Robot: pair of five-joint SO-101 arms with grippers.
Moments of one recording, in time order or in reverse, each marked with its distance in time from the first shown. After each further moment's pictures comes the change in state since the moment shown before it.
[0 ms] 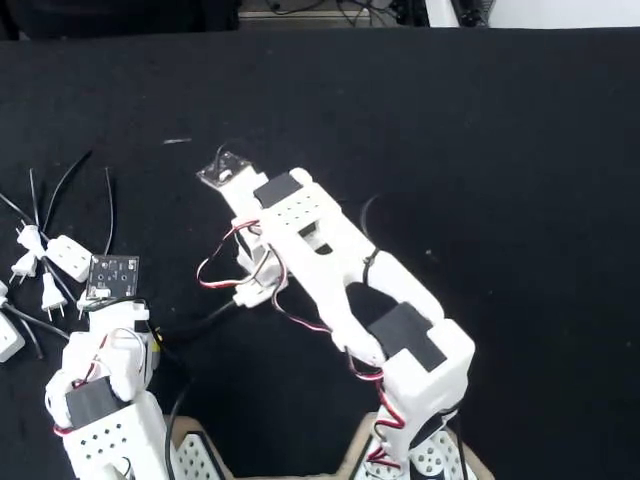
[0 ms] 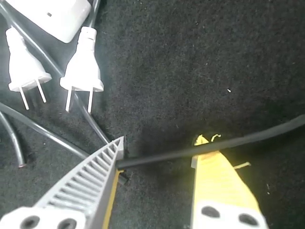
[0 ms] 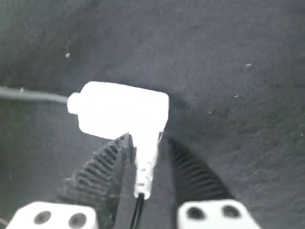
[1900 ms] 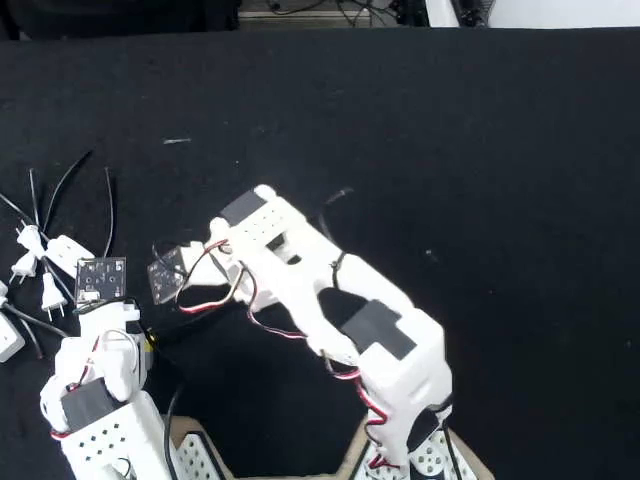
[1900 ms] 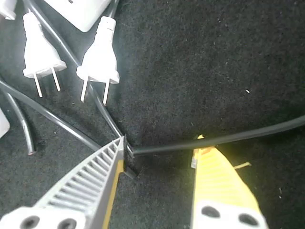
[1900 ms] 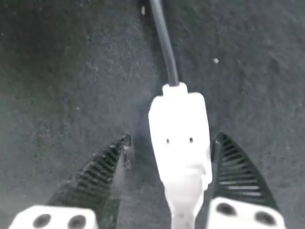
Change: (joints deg) left arm -4.0 0.0 0.0 0.0 0.0; right arm -5.9 7.0 -3.2 0.5 59.7
